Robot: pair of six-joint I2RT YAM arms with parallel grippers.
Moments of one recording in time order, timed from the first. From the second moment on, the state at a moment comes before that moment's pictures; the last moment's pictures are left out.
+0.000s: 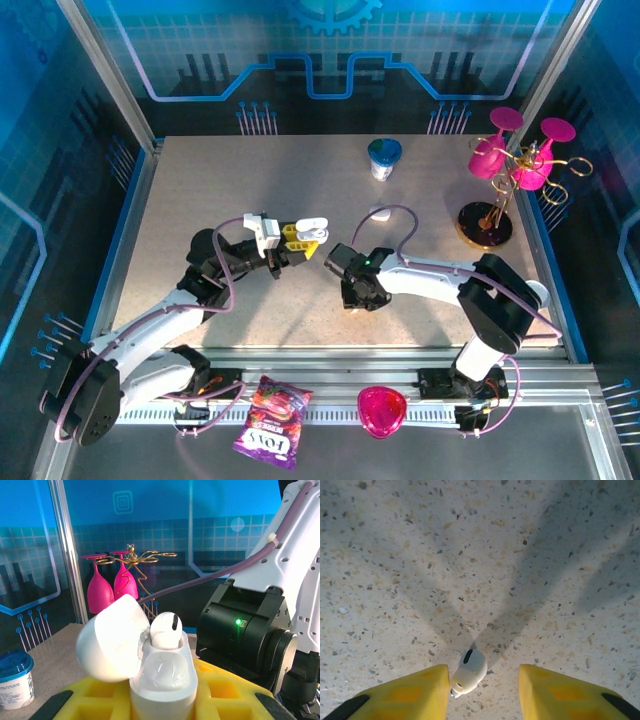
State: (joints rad) left arm -0.48 1.05 0.52 0.74 0.76 -0.09; right arm 0.89 1.65 0.98 -0.74 0.11 0.86
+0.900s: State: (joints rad) left arm -0.48 1.07 0.52 0.76 0.76 -0.09; right arm 0.89 1.70 0.98 -0.72 0.10 0.81
